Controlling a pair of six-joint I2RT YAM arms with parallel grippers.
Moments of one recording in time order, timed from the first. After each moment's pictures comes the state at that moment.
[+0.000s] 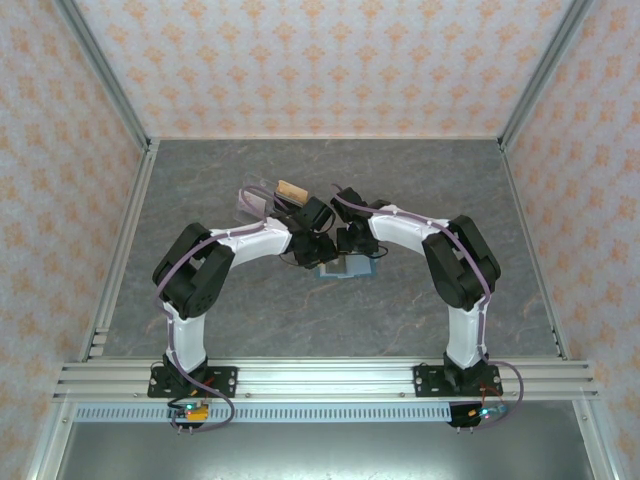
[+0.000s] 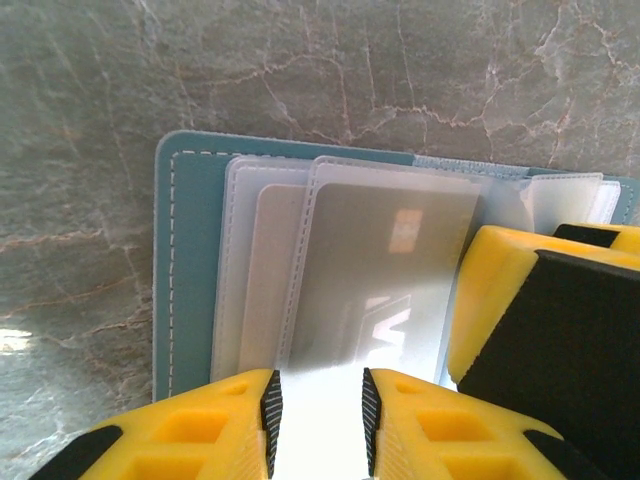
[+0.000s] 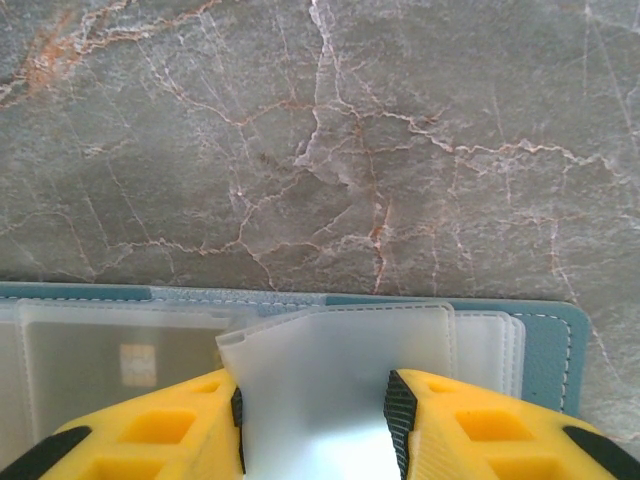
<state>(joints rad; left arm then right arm) -0.63 1.93 1.25 -0.48 0.19 -0.98 0.61 1.95 1.31 -0.65 0.04 0.54</state>
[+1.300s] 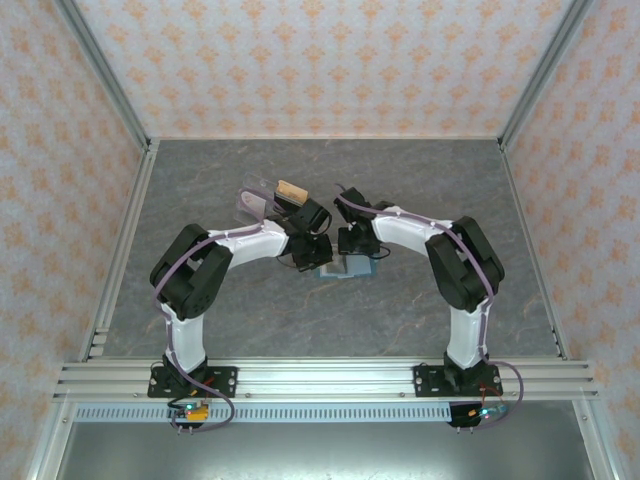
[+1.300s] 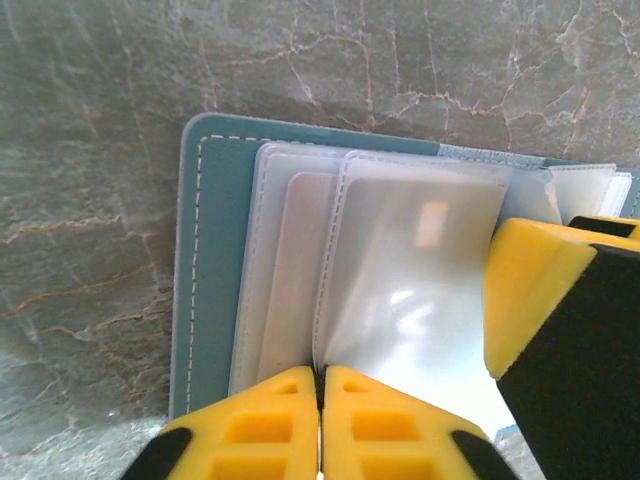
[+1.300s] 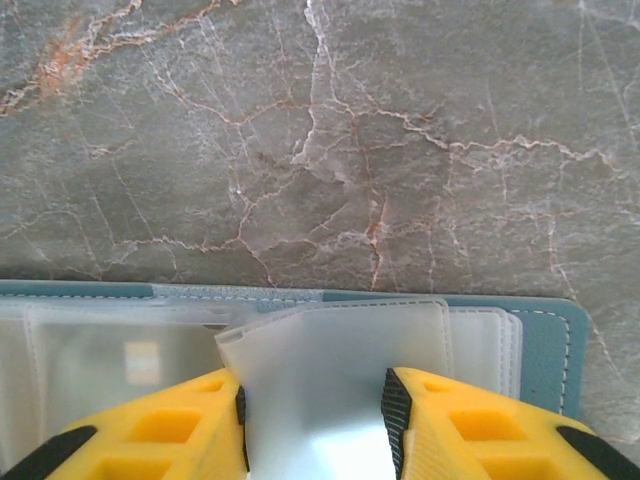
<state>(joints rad) -0.62 1.91 1.20 -0.43 0.23 -0.98 0.59 1.92 1.26 -0.60 0.01 0.54</state>
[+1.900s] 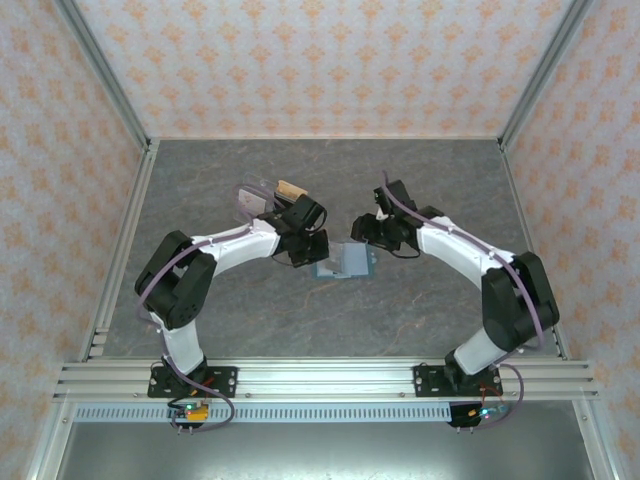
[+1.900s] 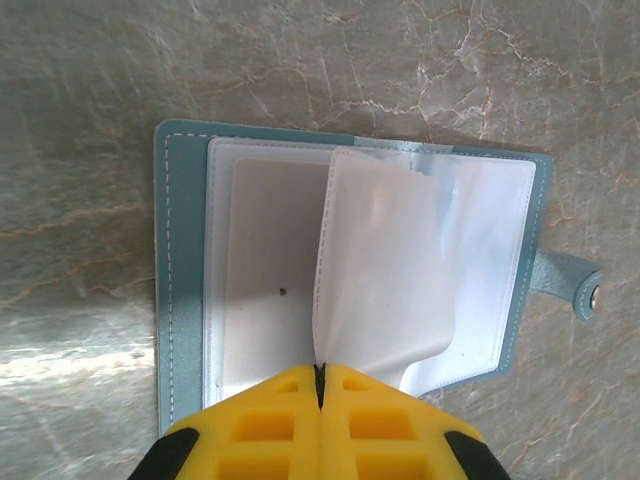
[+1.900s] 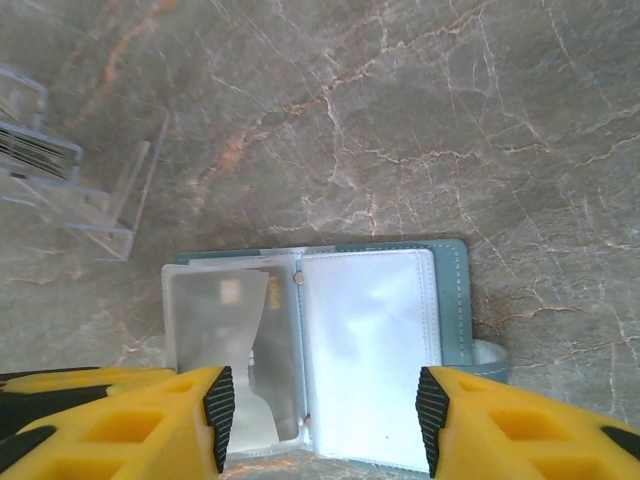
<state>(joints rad) -0.61 1.81 1.19 -0.48 0.21 -0.90 0.46 1.55 1.05 -0.49 -0.18 0.65</state>
